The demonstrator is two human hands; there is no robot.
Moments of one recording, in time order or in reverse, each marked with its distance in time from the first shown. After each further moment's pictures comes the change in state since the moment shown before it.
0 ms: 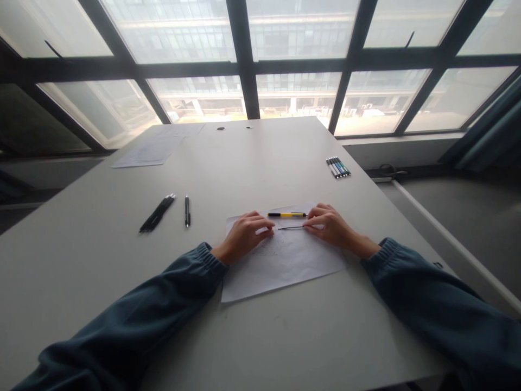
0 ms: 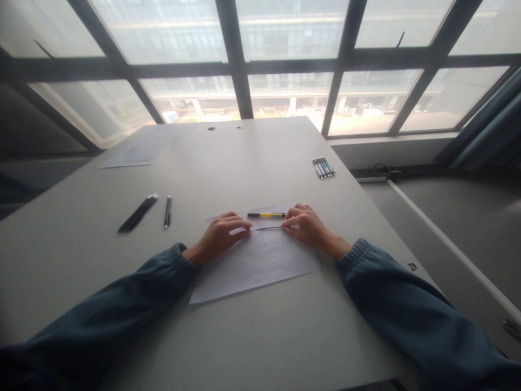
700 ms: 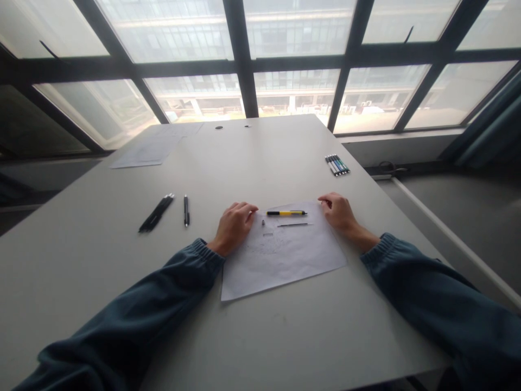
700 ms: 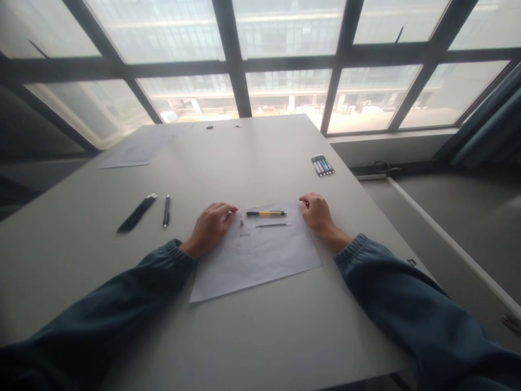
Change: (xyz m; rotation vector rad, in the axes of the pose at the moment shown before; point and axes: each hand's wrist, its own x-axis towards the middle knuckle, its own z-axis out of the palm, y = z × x) left_hand -0.001 -0.012 -0.010 0.249 0.052 -0.340; right_hand 0.001 0.036 0.006 -0.050 0.314 0.499
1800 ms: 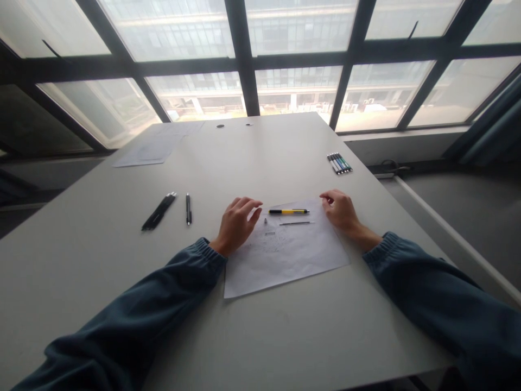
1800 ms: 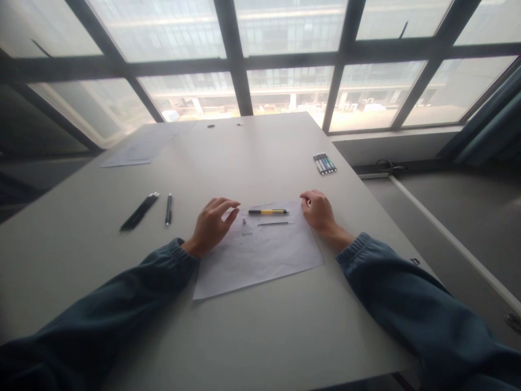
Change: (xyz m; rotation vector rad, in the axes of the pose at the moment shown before) left_hand -0.002 0.015 -0.008 -0.007 0.126 0.105; right_hand 0.000 -0.009 -0.003 -0.008 0.043 -0.055
